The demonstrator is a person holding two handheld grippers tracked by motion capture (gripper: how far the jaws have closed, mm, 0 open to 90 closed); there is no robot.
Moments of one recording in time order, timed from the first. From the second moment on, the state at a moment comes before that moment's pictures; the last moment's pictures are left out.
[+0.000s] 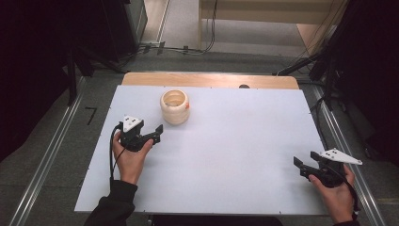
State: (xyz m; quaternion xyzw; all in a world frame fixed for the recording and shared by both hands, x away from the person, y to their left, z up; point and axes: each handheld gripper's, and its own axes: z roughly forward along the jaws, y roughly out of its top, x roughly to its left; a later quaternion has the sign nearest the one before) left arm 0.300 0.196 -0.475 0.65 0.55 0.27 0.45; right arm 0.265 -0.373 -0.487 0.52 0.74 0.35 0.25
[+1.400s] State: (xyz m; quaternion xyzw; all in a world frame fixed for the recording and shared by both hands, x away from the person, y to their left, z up) left arm 0.275 0.195 -0.478 0.66 0.54 0.27 0.45; right arm 0.265 -0.373 -0.487 0.52 0.74 0.35 0.25
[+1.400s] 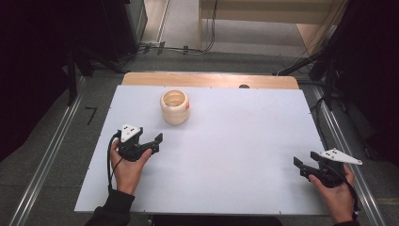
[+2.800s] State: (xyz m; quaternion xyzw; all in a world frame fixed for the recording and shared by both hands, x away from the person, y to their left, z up) left arm 0.234 0.198 -0.479 0.66 0.53 0.26 0.46; right arm 0.267 -0.368 -0.488 0.52 0.74 0.35 0.24
